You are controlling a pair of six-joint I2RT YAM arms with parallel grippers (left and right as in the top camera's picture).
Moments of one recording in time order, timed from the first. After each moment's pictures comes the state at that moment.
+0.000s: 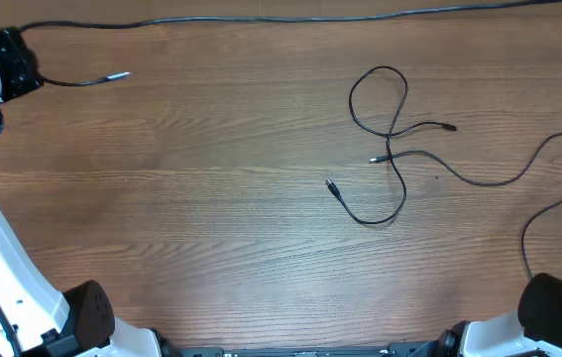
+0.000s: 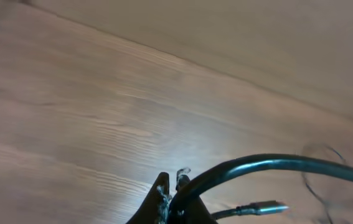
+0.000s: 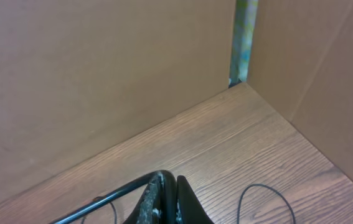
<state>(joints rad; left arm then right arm) 0.39 1.72 2.42 -1.45 0.26 -0.11 -0.43 1.71 2.46 -1.24 -0.06 0.16</state>
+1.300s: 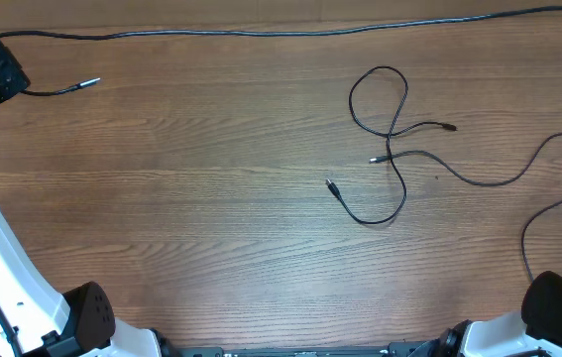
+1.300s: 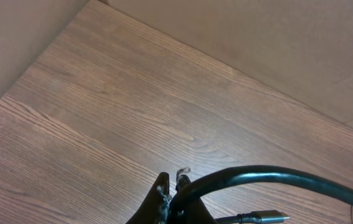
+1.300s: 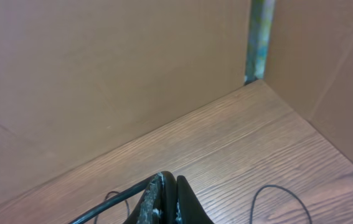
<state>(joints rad) 0.39 1.71 2.42 -1.46 0.07 -0.18 -0.48 1.71 2.46 -1.24 -0.18 0.15</state>
